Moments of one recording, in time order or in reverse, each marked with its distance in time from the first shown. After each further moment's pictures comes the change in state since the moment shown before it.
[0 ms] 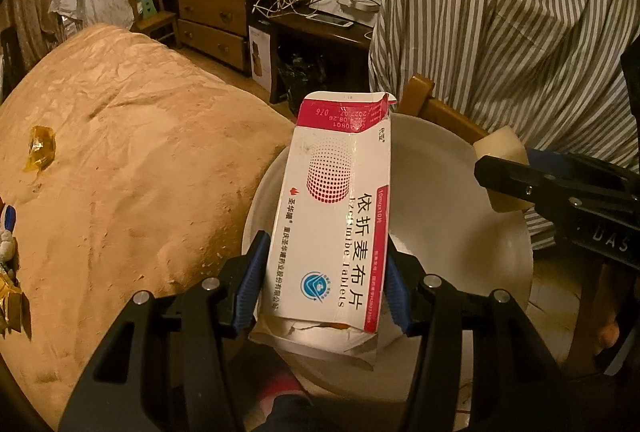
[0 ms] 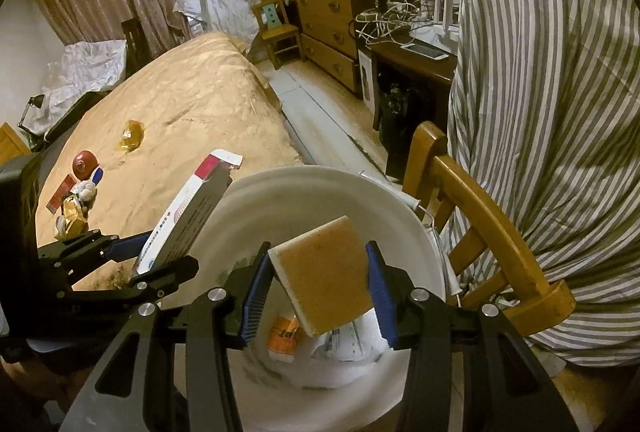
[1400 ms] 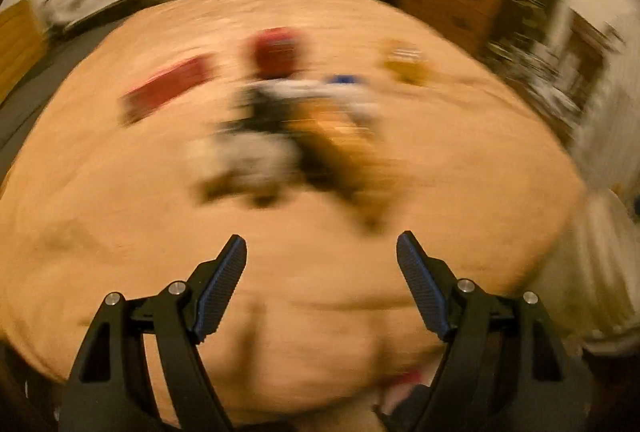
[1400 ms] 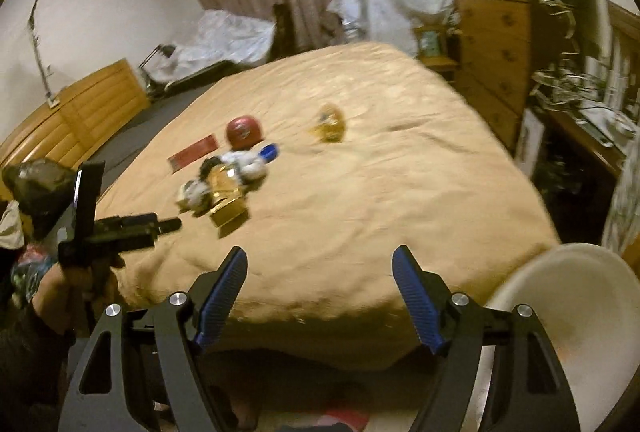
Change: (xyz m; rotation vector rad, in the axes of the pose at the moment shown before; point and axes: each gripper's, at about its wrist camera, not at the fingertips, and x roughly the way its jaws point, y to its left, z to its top) left arm -0.153 0.347 -0.179 -0.542 -0.104 0.430; right arm 0.022 0.298 -0.015 -0.335 -0.073 0.398
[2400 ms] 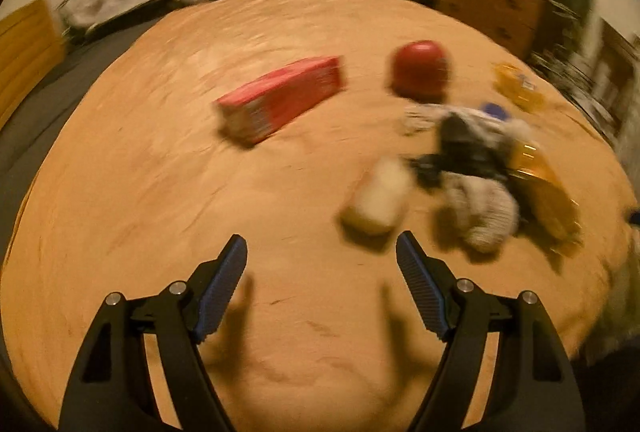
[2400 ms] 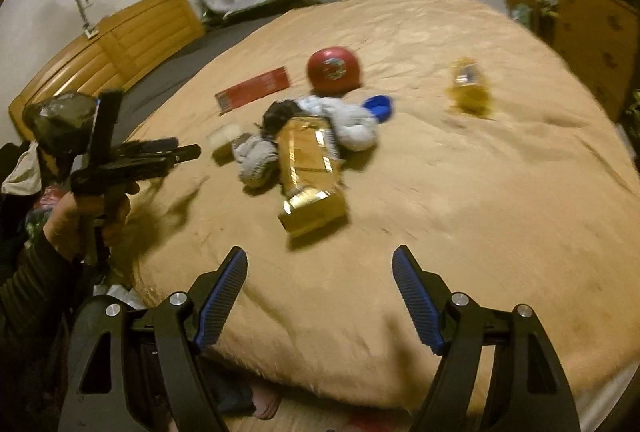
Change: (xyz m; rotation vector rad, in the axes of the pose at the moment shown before) left arm 0.035 0.120 0.039 0.086 -0.035 0.014; right arm 0.177 0.098 0.039 -0.170 0.233 0.202
